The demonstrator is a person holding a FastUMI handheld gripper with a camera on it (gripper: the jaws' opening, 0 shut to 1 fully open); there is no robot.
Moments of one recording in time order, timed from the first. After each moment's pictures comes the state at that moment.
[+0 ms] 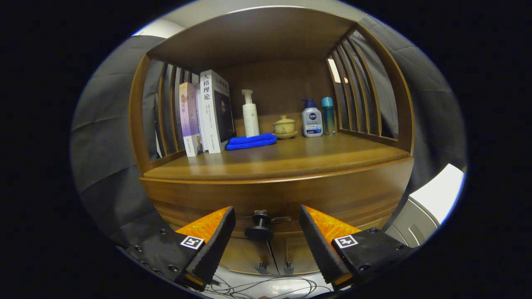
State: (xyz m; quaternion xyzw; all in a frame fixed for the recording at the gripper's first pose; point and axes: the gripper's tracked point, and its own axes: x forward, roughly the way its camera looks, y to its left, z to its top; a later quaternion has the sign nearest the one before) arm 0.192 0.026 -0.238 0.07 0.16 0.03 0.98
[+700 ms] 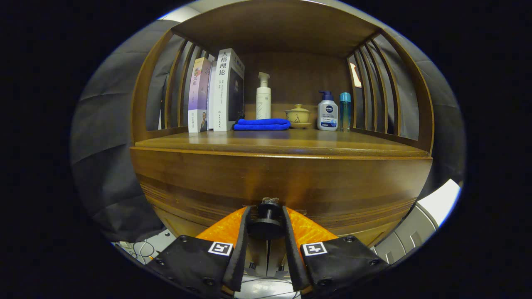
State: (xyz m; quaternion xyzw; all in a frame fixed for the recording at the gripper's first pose) arm 0.211 0.043 -0.275 0.01 0.16 0.04 0.99
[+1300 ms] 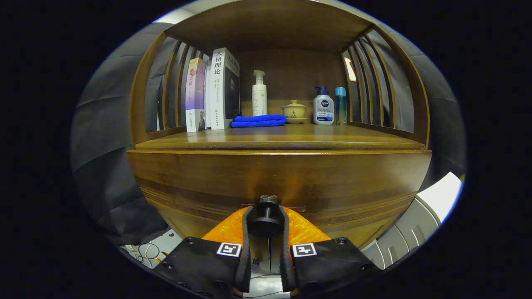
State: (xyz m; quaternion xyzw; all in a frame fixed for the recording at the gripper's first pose) arm 0.194 0.041 -0.276 0.02 0.18 0.04 0.98
